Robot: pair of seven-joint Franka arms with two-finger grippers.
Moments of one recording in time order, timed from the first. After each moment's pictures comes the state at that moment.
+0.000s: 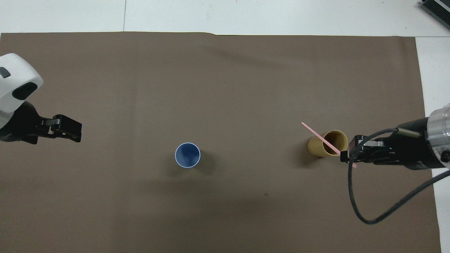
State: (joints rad) left arm -0.06 -0.02 -0.11 -1.56 -0.02 1.39 -0.15; right arm 0.16 -0.17 -0.06 -1.71 0.38 1.49 0.35
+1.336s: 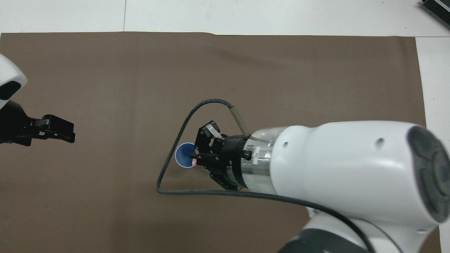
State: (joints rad) left arm -0.06 -0.04 -0.09 -1.55 -0.05 1.38 -0.16; right arm 0.39 -0.02 0.23 -1.68 0.53 2.06 1.51
